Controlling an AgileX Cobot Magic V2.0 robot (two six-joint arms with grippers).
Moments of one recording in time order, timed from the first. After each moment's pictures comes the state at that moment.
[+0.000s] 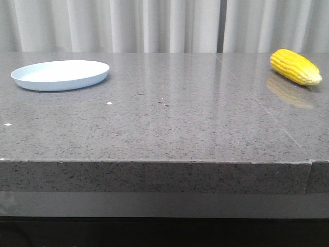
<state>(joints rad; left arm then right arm) -0.07 0.01 -0.35 0.00 0.10 0.04 0.06 0.03 -0.37 0.18 0.27 -0.03</state>
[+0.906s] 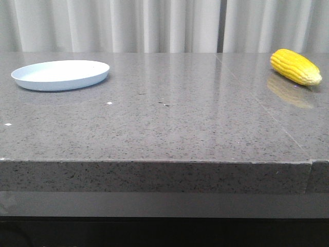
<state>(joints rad) -0.07 0.60 -0.64 0.00 0.56 0.04 0.06 0.64 -0.68 0.18 0.62 -0.03</state>
